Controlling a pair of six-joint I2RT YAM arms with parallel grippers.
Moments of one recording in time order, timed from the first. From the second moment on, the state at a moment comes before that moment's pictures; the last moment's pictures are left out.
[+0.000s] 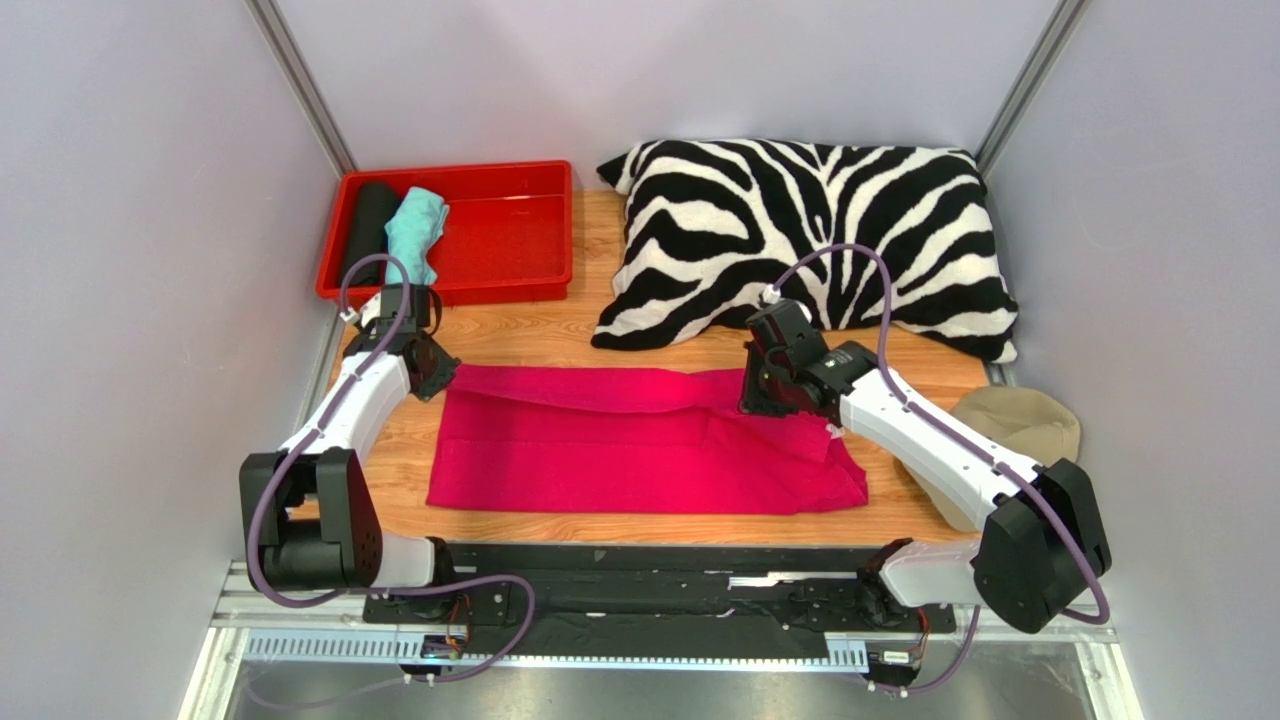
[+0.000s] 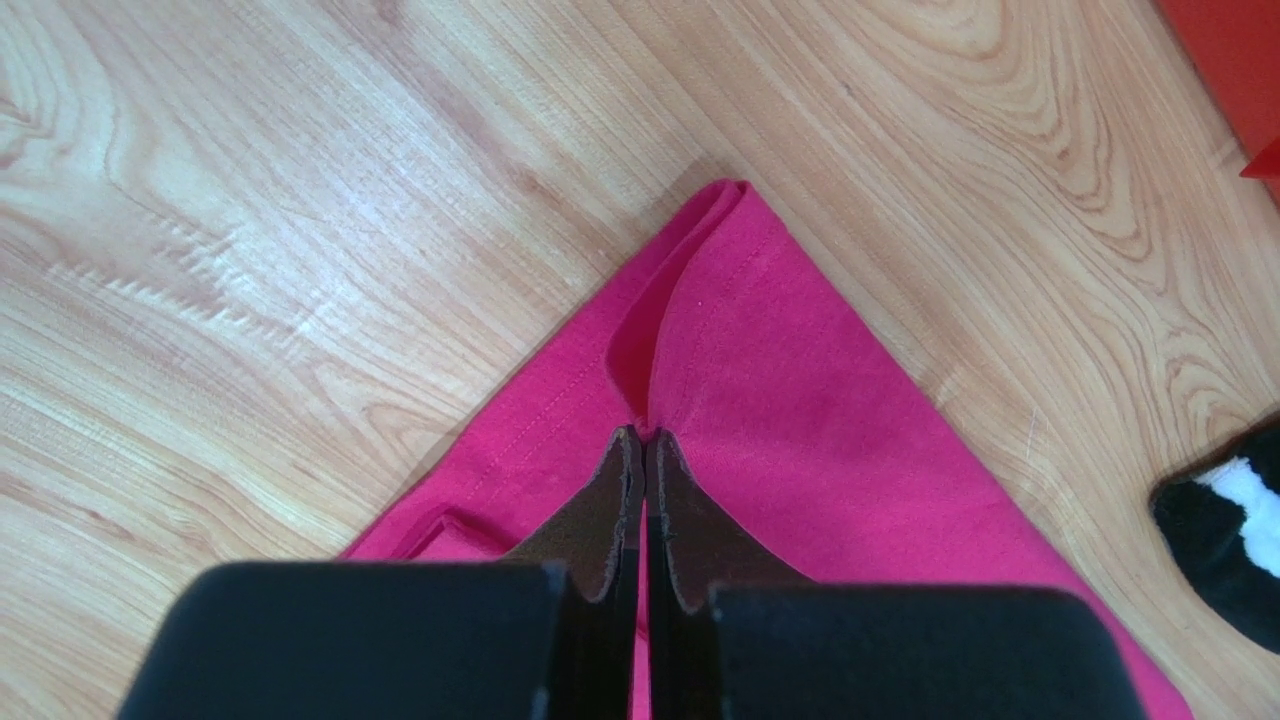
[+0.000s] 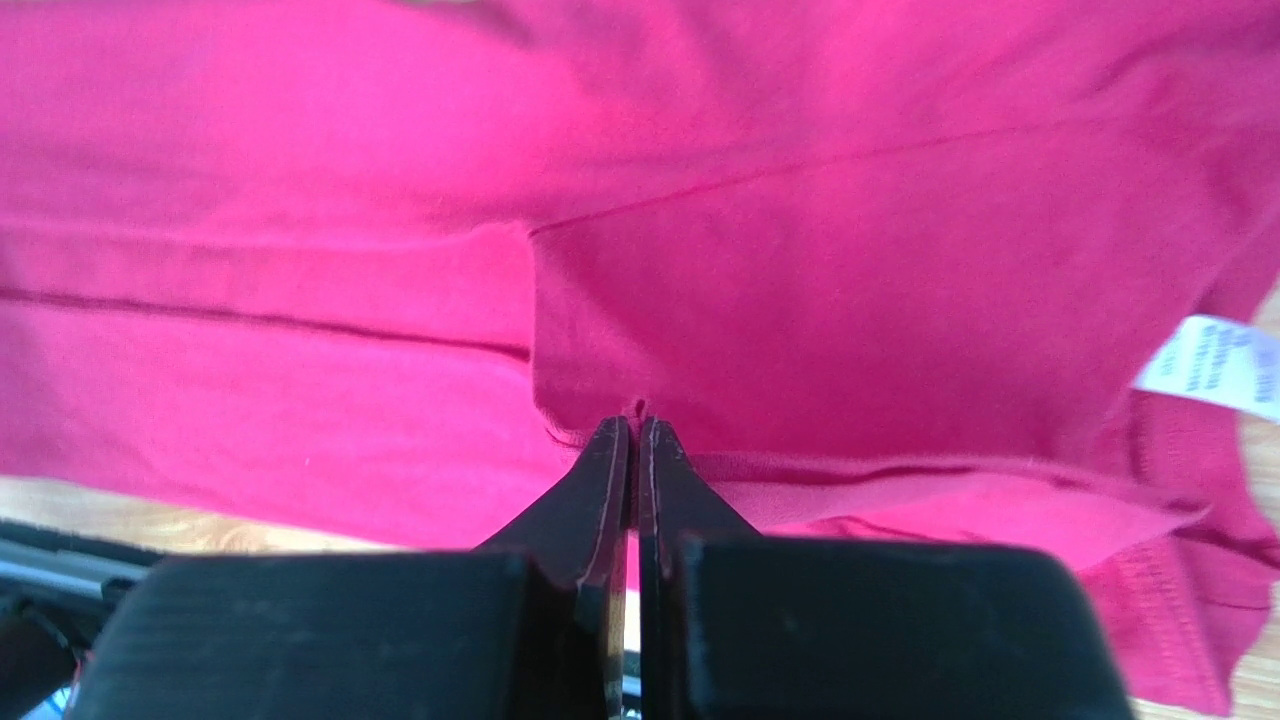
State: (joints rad) left arm 0.05 1.36 0.87 -0.53 -0.21 -0.73; right arm 0.59 1.31 0.98 -0.64 0.08 0.64
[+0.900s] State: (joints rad) left arm 0.05 1.36 0.83 -0.50 -0.19 -0.73; right arm 0.66 1.16 0.74 -0.72 0.31 0.87
